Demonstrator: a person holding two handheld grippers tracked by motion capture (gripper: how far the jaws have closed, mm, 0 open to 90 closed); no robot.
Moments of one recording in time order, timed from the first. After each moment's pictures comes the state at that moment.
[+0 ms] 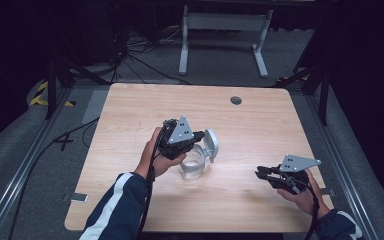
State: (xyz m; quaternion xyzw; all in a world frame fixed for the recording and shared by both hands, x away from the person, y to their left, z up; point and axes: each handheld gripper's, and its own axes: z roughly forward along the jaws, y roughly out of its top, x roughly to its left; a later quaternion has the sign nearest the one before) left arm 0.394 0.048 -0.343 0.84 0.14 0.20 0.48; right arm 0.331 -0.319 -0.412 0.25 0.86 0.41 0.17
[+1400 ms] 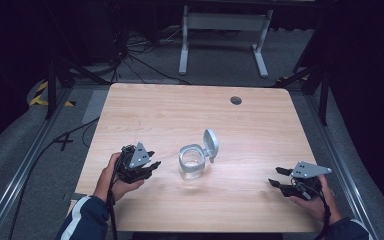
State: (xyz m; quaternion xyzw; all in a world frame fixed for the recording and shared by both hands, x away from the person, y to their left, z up) left arm 0.359 0.157 -0.416 0.87 0.24 0.22 0.36; right arm 0.322 -0.362 -0.437 0.30 0.86 0.36 0.22
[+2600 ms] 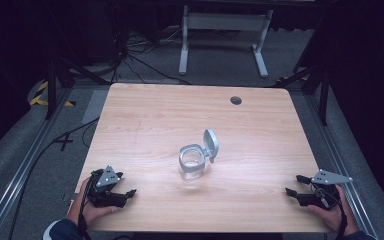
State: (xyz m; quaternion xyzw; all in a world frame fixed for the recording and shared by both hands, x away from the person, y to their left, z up) left arm 0.328 0.236 -0.482 0.86 0.33 0.14 0.37; right arm 0.307 -0.423 -0.467 0.39 0.82 0.37 0.19
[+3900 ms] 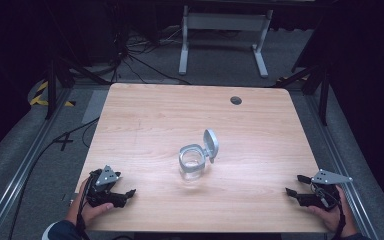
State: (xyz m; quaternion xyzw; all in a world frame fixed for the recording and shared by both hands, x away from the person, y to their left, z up) left arm 0.328 0.236 -0.482 0.85 0.35 0.14 0.36; right arm 0.307 -0.423 -0.467 0.40 0.82 0.36 0.20
